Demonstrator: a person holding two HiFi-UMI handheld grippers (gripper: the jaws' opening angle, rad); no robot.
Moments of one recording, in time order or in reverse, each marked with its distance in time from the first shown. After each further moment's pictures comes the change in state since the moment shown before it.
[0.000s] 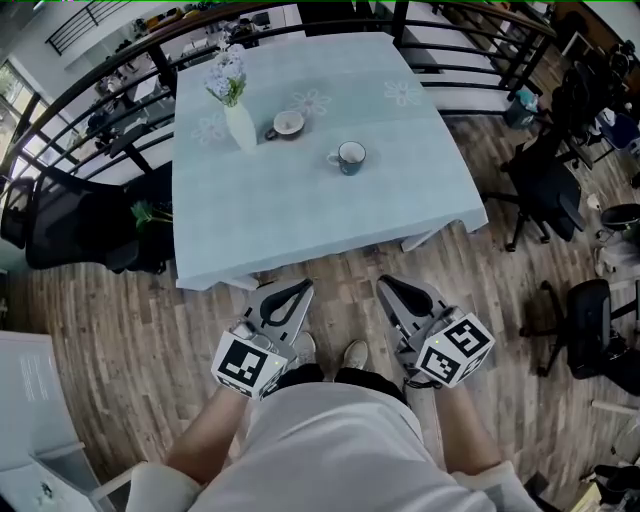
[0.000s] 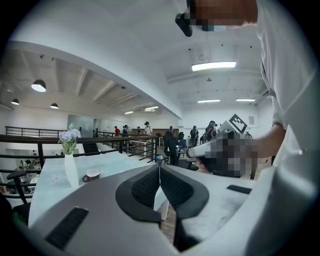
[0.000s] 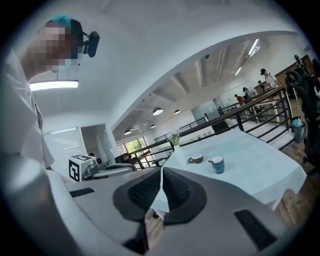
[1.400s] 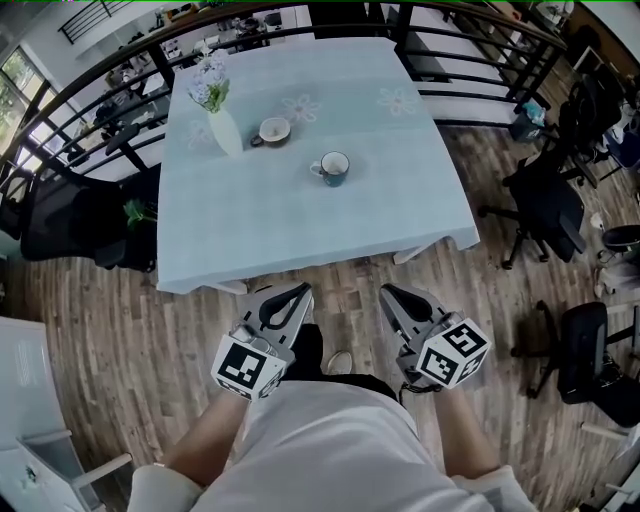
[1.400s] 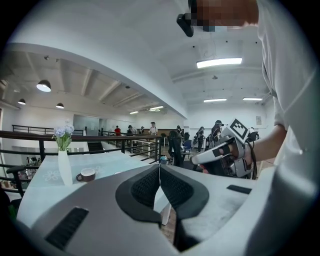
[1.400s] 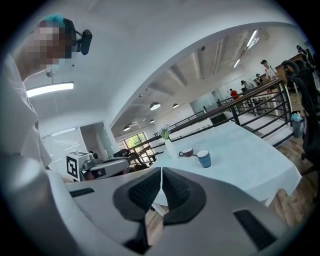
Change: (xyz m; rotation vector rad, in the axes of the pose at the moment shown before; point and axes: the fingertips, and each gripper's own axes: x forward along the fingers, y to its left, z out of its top) left arm 0.075 -0.019 -0.004 -0.025 -0.002 0.061; right arm -0.024 -0.093 -0.011 0.042 0.071 0.007
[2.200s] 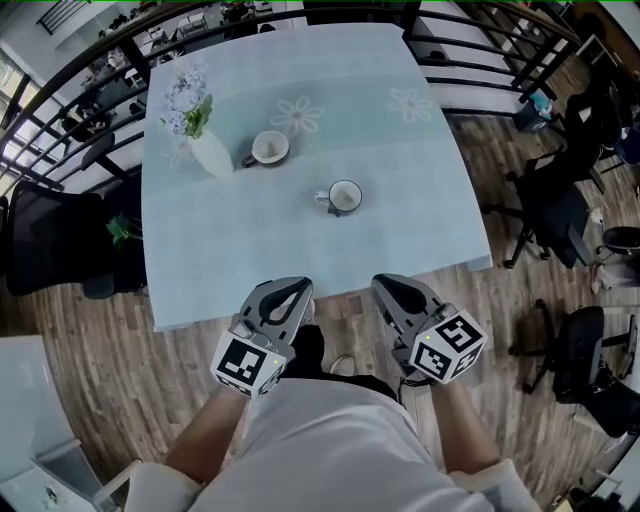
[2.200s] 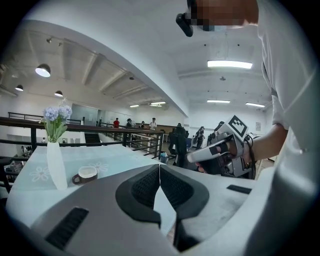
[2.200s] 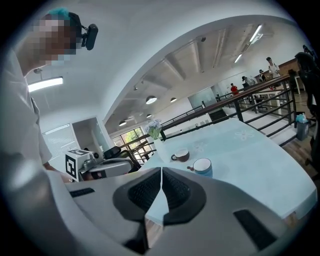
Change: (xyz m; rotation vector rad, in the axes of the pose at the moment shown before) left arm 0.096 0.138 -0.016 -0.067 0.045 -0.048; right arm 0.148 -0.073 0.052 0.001 0.068 -0.028
